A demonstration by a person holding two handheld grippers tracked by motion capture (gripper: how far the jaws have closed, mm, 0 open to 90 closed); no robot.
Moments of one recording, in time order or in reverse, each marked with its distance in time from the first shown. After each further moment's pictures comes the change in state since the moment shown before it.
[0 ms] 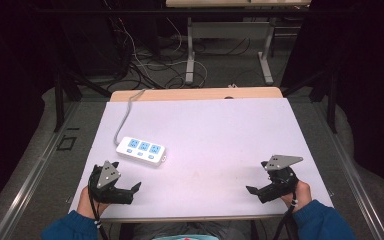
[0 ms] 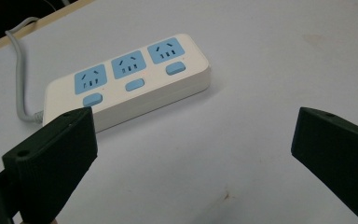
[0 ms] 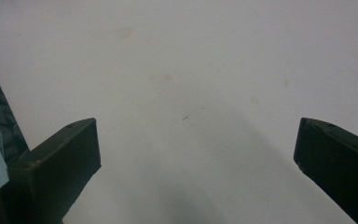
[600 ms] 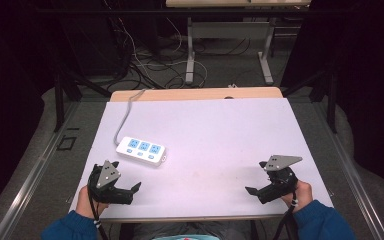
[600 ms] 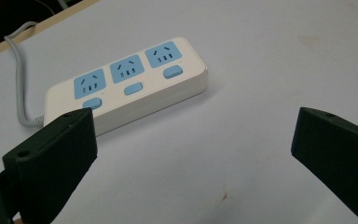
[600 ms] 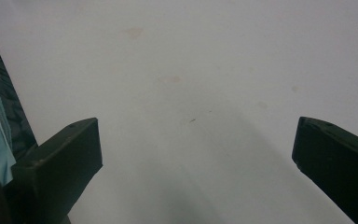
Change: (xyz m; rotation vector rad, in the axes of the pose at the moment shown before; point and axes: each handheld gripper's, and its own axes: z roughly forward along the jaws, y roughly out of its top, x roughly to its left) left arm -0.001 0.004 -0.003 0.003 -0.007 0.015; right arm 0.001 0.002 0.001 -0.009 0.029 -0.030
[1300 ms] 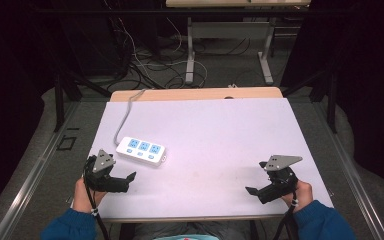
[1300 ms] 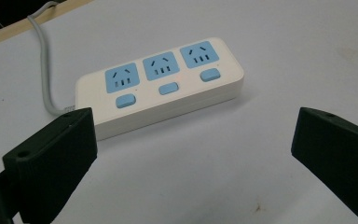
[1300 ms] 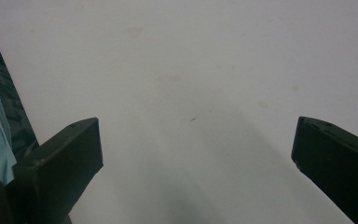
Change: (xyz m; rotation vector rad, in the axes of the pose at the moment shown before) left arm 0.029 0.012 0.004 0.040 0.038 -0.090; right arm -0.001 0.000 -0.001 0.007 0.002 -0.007
